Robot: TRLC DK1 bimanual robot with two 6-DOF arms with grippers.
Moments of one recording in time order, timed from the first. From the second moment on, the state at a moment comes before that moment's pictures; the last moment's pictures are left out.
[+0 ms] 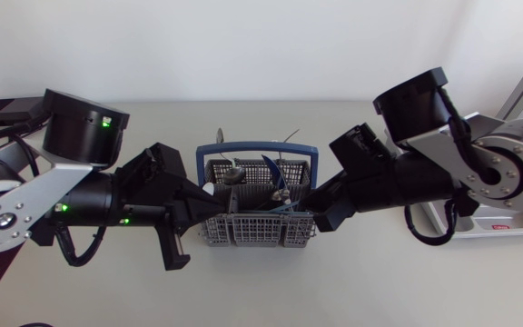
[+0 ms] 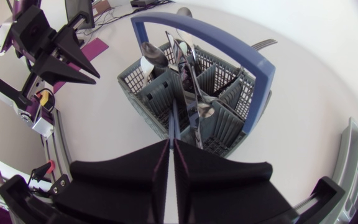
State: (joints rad) left arm -0.53 1.20 0.74 -0.27 0.40 0.52; right arm 0.50 1.29 0.86 -0.43 -0.37 -0.12
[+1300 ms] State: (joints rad) left arm -0.88 1.27 0.75 -0.06 0.00 0.65; right arm 0.51 0.90 1.06 -0.90 -0.41 -0.23
